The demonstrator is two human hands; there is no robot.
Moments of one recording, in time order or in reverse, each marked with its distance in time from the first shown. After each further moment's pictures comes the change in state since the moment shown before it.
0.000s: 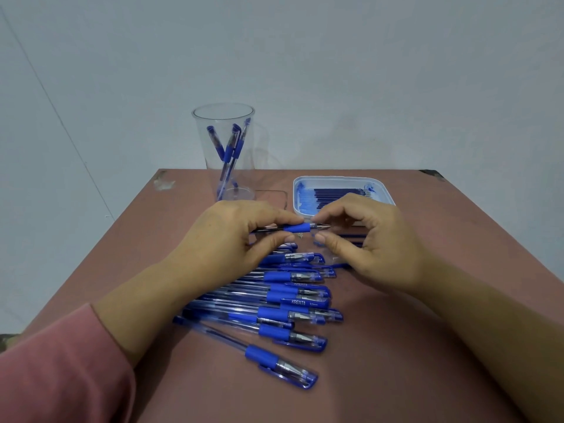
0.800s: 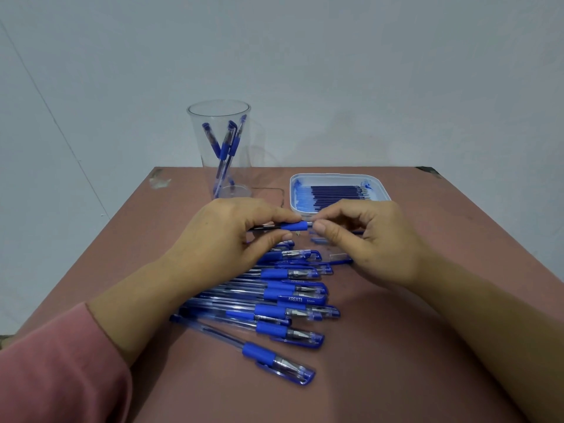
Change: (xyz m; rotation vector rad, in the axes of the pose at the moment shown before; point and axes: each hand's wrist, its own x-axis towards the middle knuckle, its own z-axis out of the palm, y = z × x) left_hand 0.000 -0.001 0.002 -0.009 -0.005 0.003; right_hand 0.000 -0.006 -0.002 0.123 -0.038 0.139
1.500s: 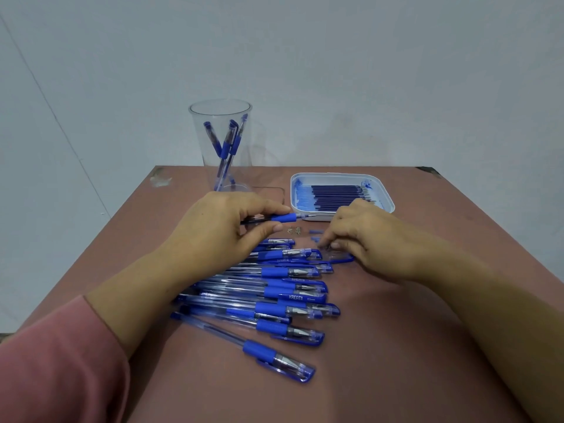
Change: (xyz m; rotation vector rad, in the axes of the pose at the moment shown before) left_hand 0.001 -0.008 -0.003 0.027 -0.014 -0.065; right_hand 0.010 0.014 -0.017 -0.590 -0.447 0.046
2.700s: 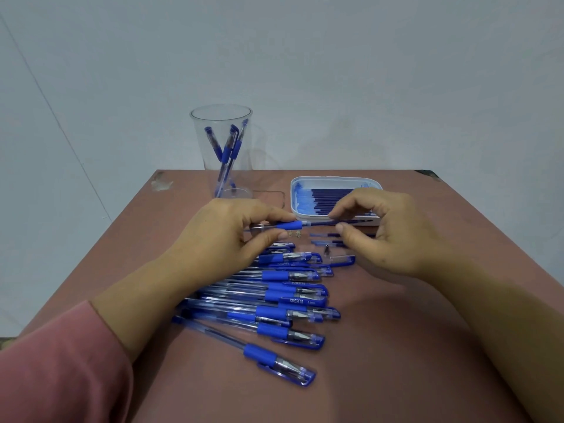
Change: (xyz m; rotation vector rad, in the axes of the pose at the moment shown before) left_hand -0.002 0.002 0.003 -0.025 0.015 0.014; right_hand -0.011 -0.004 -0.004 0.361 0.460 -0.003
